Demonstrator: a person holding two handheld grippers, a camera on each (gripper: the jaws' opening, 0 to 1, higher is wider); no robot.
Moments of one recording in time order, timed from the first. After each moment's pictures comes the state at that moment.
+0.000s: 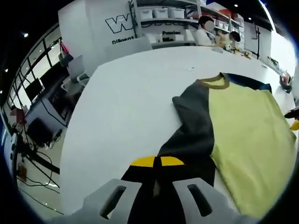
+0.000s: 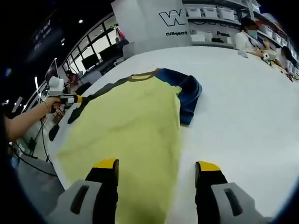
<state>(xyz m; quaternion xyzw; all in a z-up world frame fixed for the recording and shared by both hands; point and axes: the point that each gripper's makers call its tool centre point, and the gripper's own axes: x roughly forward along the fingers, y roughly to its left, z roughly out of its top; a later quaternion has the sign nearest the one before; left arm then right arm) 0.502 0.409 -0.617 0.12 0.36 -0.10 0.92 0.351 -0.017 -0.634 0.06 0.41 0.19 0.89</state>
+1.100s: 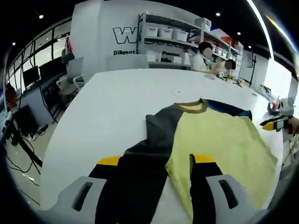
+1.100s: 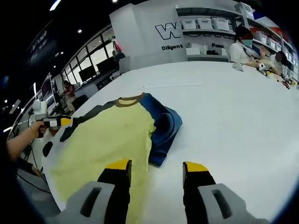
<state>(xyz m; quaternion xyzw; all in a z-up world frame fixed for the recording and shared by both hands) 0.473 0.363 -0.586 0.01 0.29 -0.15 0.94 0.424 -0.038 -0.603 0.05 0.34 0.17 0.92</state>
